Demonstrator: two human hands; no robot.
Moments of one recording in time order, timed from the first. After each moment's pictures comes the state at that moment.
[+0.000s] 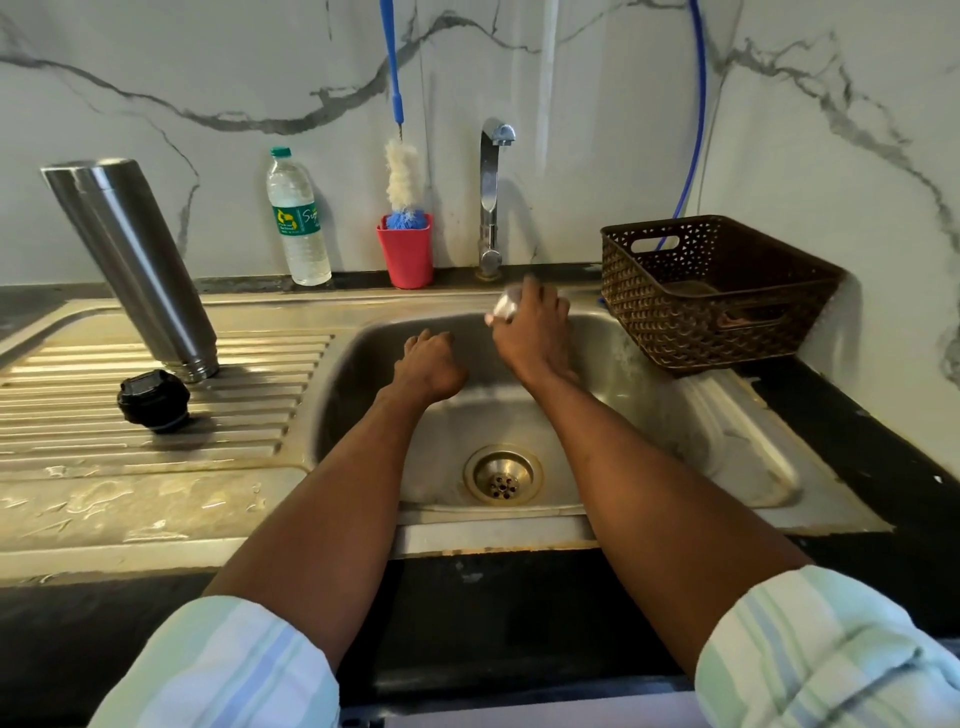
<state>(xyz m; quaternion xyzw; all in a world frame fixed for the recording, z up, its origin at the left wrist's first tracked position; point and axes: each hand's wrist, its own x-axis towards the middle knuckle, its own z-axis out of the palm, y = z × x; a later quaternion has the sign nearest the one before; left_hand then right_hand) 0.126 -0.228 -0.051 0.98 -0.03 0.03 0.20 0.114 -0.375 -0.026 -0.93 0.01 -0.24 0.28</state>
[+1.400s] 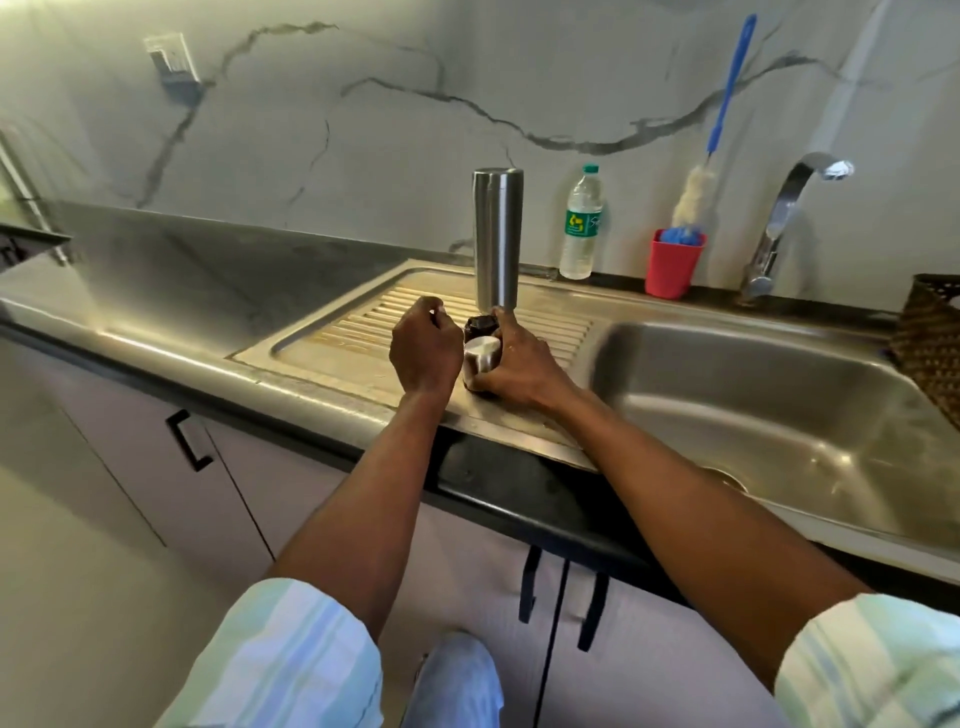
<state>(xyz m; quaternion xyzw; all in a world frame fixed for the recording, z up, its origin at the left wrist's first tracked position) -0.069 -0.003 -0.010 0.76 0.28 0.48 0.33 -0.018 -0.119 -0.014 -0.87 -0.35 -0.02 0.34</state>
